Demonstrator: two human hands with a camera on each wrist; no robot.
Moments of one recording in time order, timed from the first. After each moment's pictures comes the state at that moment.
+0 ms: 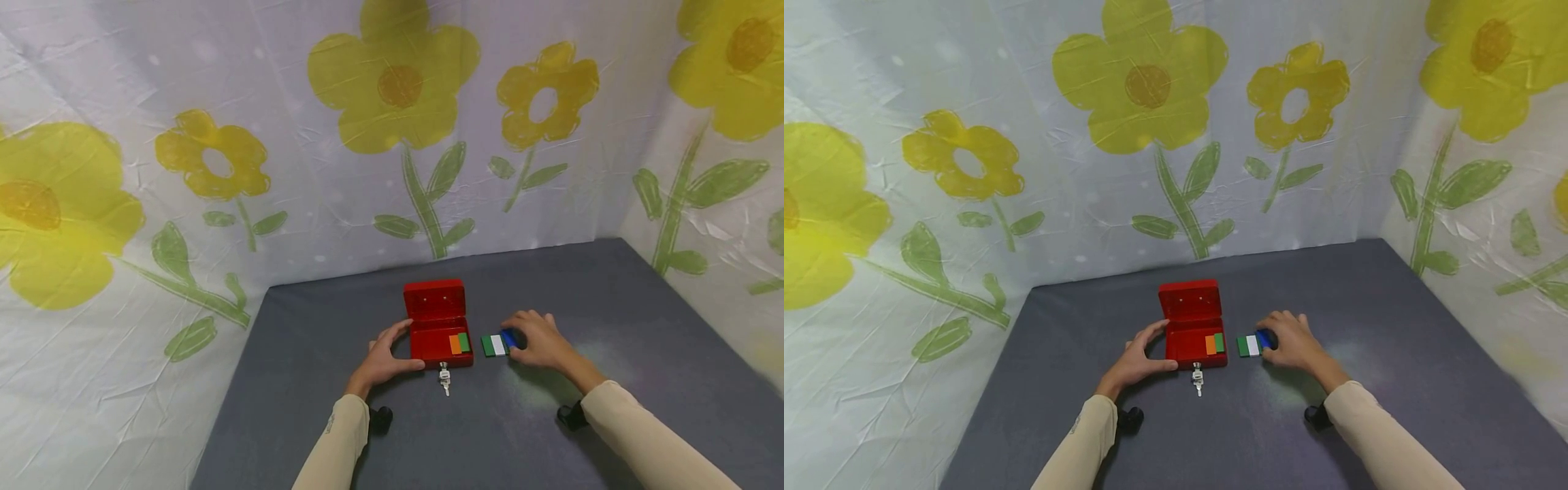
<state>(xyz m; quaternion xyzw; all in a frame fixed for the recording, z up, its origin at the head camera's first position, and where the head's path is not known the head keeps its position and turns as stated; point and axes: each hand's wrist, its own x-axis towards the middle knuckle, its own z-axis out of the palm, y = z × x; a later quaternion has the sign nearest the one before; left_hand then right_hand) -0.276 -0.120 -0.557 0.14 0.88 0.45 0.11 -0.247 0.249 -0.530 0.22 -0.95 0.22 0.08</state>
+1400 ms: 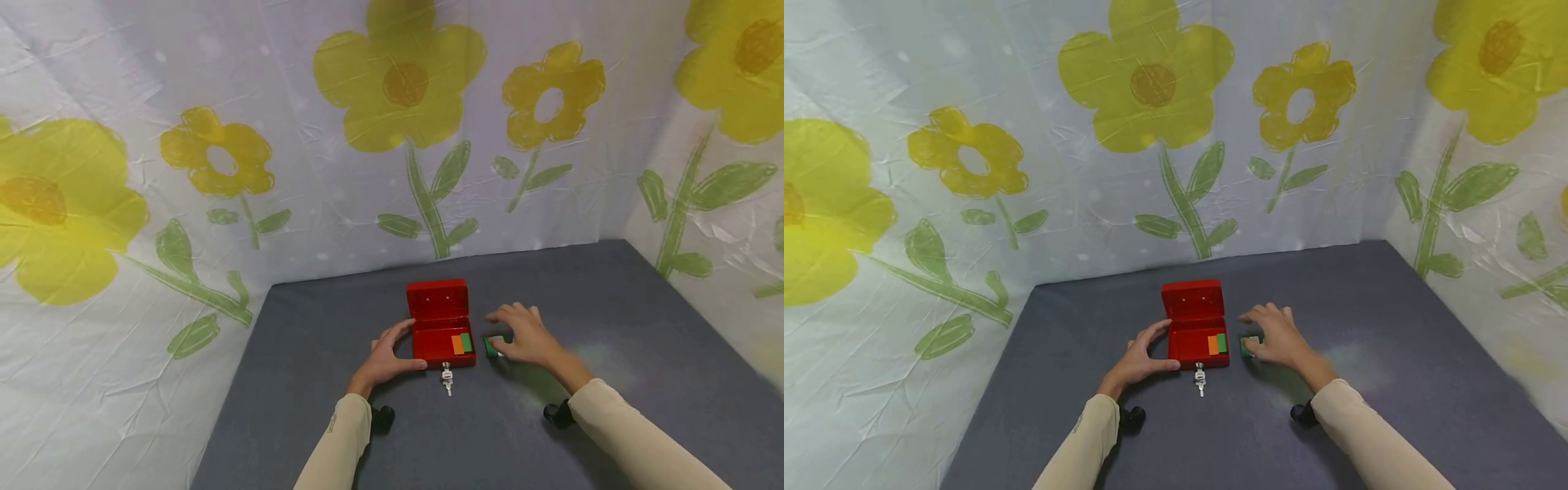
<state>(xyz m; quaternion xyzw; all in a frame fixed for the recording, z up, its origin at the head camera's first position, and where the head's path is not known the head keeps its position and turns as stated) -0.275 -0.120 -0.558 0.12 0.87 0.45 0.11 -0.251 0.215 -0.515 0.24 -0.93 0.26 0.12</state>
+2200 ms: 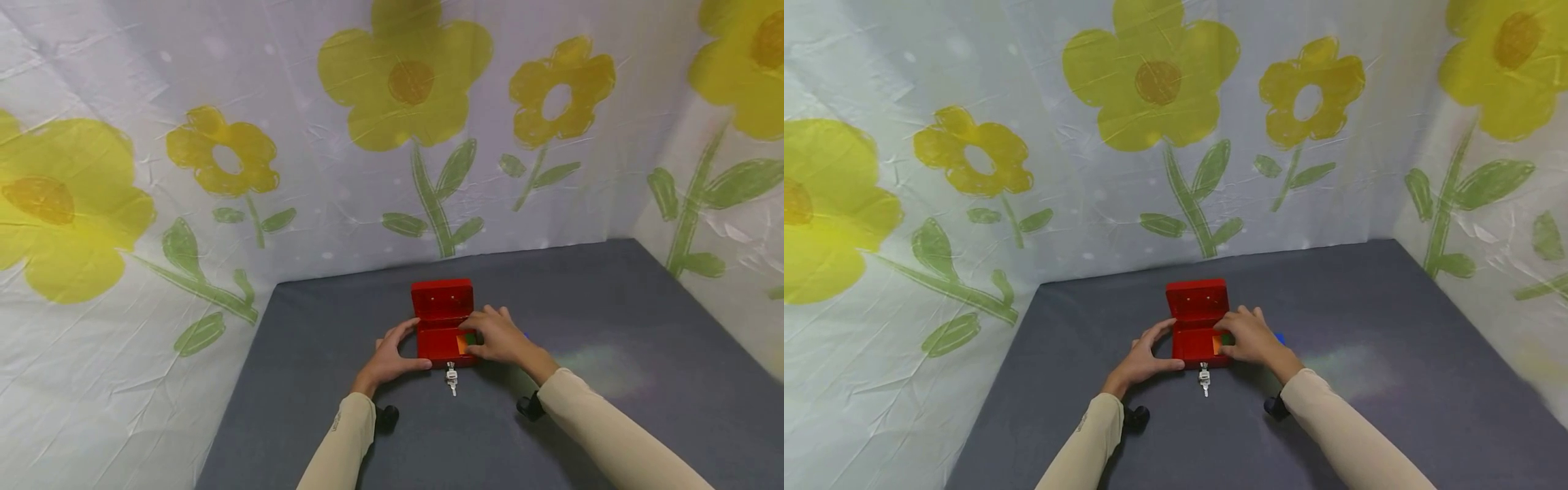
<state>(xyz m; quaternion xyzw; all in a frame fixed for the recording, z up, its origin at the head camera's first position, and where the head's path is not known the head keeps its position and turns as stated) -0.273 -0.119 -0.554 0.12 0.88 0.45 0.12 -0.266 0.163 -0.509 0.29 -0.93 0.21 0.06</state>
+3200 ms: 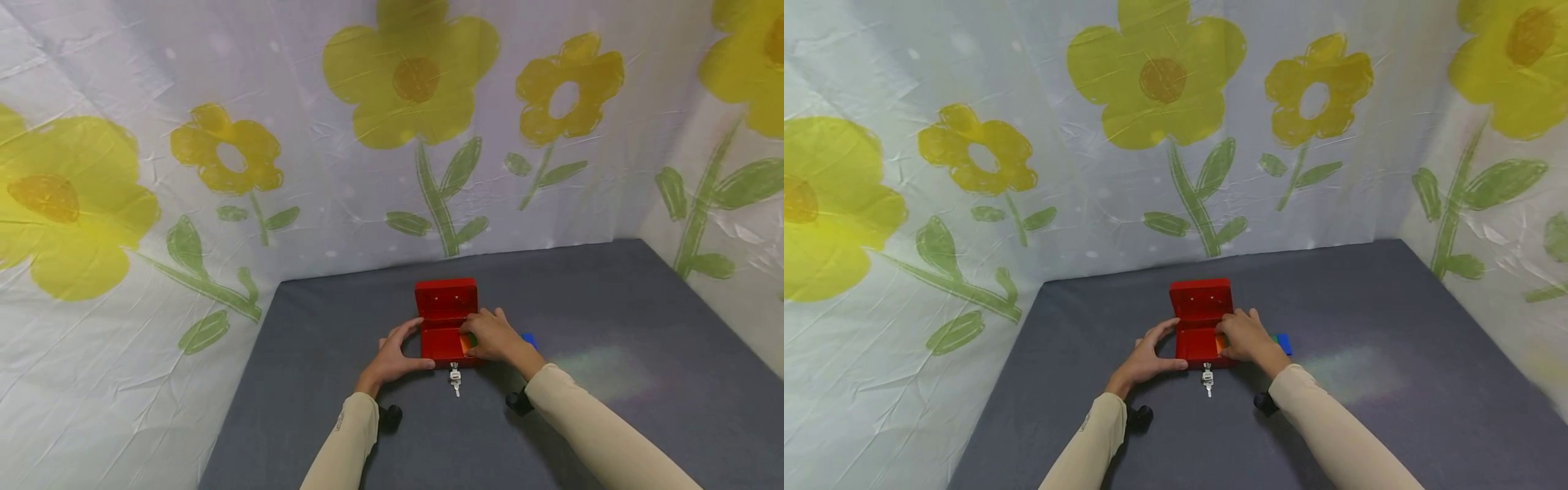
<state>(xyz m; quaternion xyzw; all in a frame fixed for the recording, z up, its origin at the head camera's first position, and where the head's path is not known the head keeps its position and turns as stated) -0.275 -0.119 -0.556 0.12 0.88 0.45 0.11 -0.276 0.142 -0.509 0.26 -0.96 0.13 0.00</state>
